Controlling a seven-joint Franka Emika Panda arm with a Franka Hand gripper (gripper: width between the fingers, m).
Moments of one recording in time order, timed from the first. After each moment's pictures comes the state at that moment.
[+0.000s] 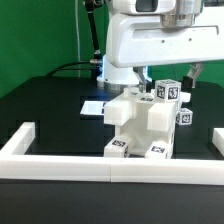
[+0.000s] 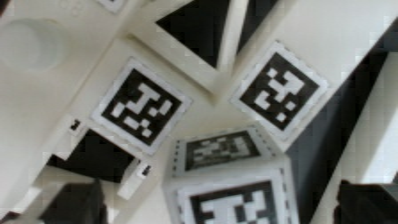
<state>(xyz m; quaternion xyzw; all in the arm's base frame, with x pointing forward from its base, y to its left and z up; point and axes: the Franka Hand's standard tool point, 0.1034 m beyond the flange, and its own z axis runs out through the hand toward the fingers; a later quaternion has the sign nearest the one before) 0.577 0.035 0.118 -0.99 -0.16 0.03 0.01</state>
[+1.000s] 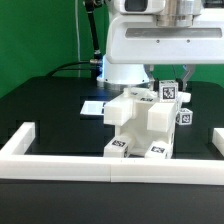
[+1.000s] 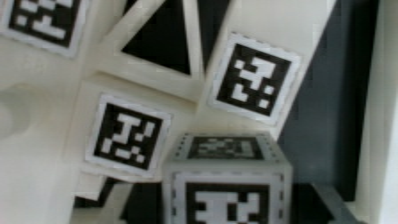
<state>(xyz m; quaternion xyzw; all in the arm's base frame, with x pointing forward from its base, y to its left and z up) 0.577 0.035 0.117 -1.00 0.05 0.03 0.01</state>
